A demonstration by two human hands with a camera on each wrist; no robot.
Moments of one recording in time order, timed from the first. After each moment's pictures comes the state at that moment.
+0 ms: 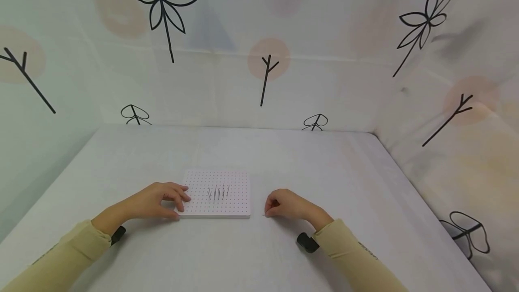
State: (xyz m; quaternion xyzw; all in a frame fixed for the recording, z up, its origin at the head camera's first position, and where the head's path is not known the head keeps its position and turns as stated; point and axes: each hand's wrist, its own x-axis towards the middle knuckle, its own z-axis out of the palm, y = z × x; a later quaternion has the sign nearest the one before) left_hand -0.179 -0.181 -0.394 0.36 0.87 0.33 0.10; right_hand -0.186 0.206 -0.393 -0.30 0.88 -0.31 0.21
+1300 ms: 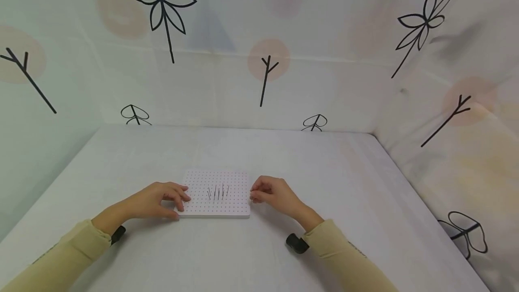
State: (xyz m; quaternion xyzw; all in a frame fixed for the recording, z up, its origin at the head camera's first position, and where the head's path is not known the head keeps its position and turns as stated) left_hand -0.178 -0.180 -0.395 0.36 0.87 0.33 0.10; right_hand -0.183 0.177 -0.386 -0.27 0.82 -0.49 0.10
